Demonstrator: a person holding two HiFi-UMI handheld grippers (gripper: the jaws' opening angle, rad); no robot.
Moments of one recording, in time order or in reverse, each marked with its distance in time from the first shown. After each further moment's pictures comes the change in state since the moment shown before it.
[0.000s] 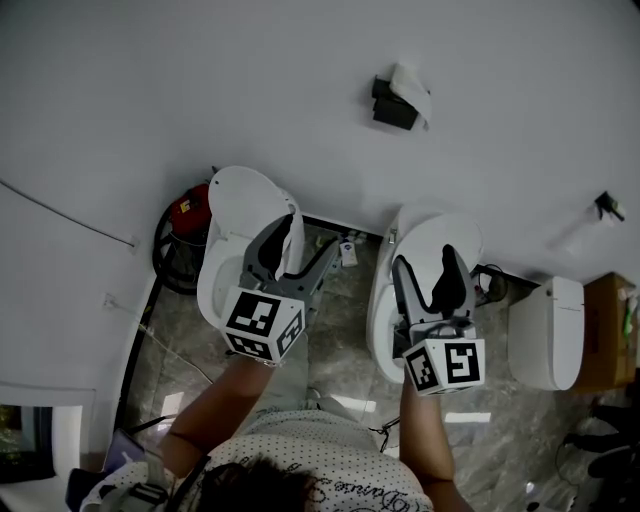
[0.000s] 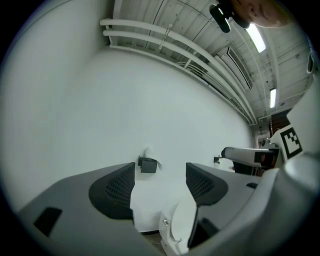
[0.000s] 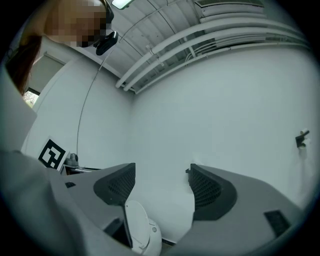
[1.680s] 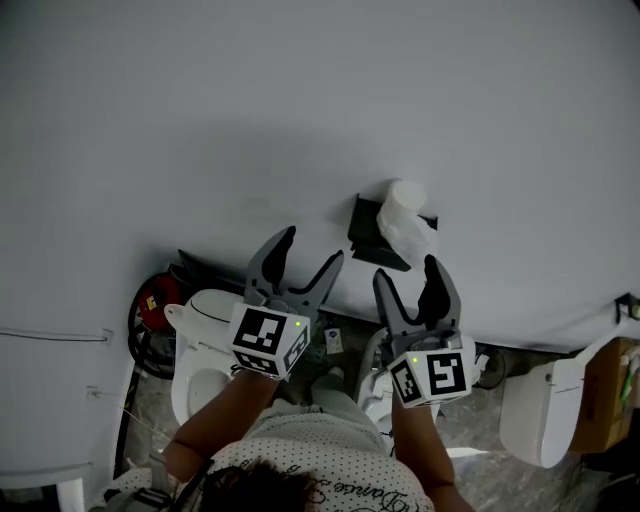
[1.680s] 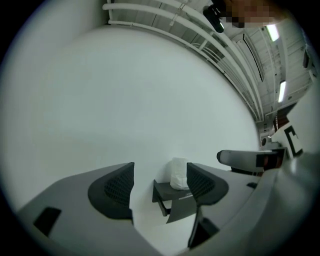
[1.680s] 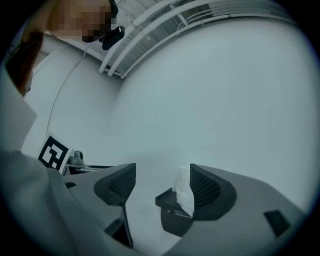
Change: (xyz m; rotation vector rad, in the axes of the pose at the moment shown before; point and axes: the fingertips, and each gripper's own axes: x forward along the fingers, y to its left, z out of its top) left arm 0.404 0.169 0.021 0.025 -0.040 0.001; right arm 0.386 -0.196 -0.042 -0.026 0.025 0.048
